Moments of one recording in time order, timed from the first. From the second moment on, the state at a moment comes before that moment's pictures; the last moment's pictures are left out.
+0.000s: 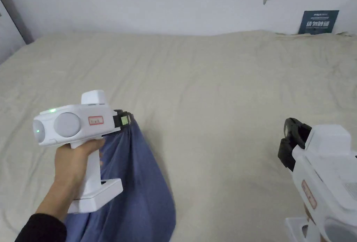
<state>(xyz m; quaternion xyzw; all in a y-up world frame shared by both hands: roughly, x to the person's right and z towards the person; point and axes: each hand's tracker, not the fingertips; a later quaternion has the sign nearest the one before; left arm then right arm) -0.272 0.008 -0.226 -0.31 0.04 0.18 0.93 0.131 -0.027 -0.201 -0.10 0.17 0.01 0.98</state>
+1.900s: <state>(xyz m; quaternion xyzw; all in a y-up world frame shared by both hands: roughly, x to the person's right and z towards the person) -0.066 -0.074 -0.269 -0.37 -0.11 0.01 0.92 0.239 -0.026 -0.177 -0.10 0.06 0.01 0.99</state>
